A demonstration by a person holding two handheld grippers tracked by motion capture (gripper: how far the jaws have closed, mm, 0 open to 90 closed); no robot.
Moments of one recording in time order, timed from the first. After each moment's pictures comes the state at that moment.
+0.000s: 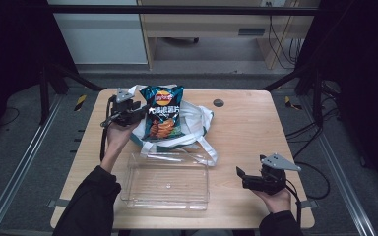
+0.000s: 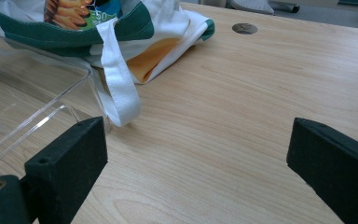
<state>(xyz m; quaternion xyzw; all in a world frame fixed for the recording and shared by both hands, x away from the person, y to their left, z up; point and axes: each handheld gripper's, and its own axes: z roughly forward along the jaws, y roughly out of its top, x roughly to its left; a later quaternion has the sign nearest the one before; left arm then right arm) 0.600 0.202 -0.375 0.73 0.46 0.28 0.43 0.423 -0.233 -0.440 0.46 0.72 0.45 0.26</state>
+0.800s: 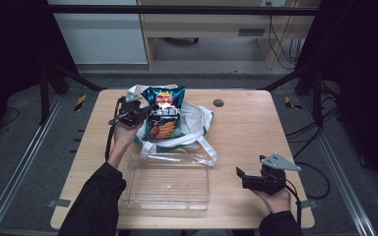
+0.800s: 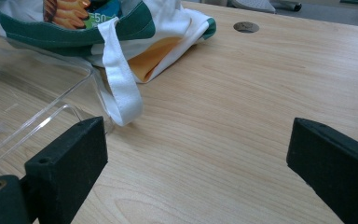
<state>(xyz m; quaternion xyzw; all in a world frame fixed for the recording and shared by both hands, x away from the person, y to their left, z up) 0.607 0.192 -0.391 0.75 0.43 0.24 0.43 0.423 -0.232 -0.441 0.46 0.72 0.45 0.26</state>
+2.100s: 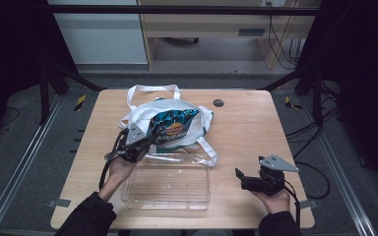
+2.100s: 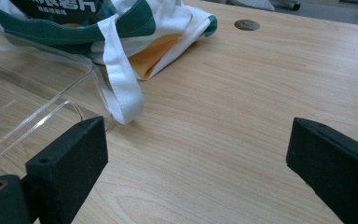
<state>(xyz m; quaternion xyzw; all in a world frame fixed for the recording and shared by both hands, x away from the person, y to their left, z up) 0.504 0.179 -0.411 0.80 0.32 0.26 0.44 0.421 -0.229 -0.442 0.46 0.73 0.44 0.26</state>
